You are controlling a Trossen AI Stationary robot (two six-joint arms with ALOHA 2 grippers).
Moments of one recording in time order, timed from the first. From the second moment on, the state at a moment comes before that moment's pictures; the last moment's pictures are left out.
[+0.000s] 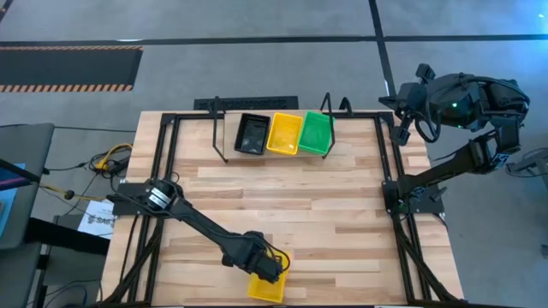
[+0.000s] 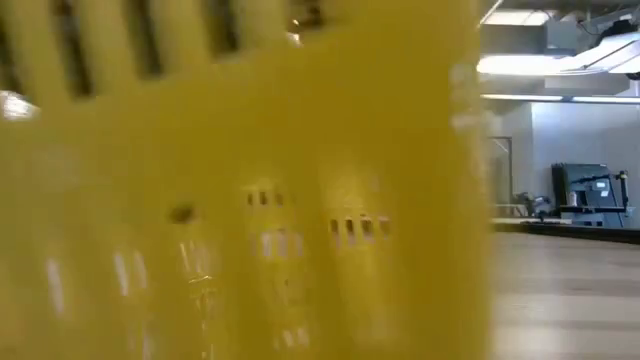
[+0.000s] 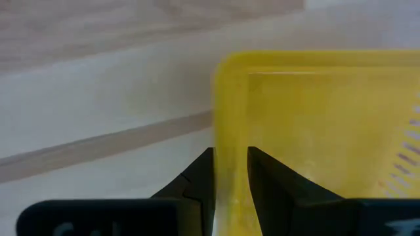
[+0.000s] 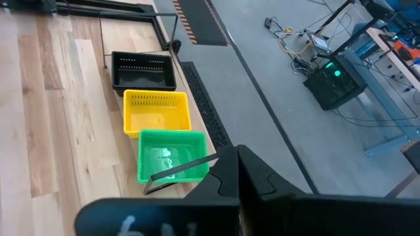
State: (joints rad) left arm -0.53 2.16 1.71 -0.95 0.01 -1.91; right arm -0.05 1.24 2.17 -1.57 0.57 -0.11
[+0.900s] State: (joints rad) left arm -0.22 1.76 1.91 -1.57 -0.64 -1.56; right arm -0.05 1.24 2.17 -1.57 0.57 -0.10
